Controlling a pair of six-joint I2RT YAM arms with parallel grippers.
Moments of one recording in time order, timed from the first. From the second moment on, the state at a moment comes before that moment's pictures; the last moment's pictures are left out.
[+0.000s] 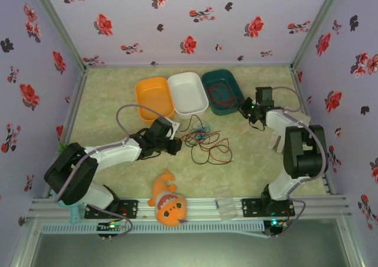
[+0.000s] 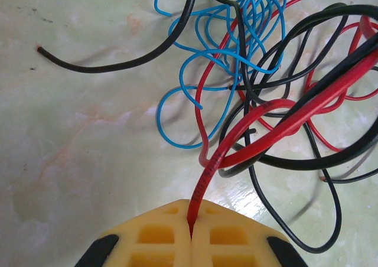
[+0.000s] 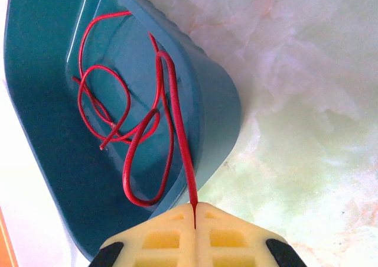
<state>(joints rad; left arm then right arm) -0.77 1.46 0.71 -0.10 0.15 -0.38 0.08 1.65 0.95 -0.15 -0.30 0.85</state>
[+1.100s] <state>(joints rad) -0.77 1.46 0.71 -0.10 0.15 -0.38 0.18 1.83 1.38 -0.37 -0.30 0.74</state>
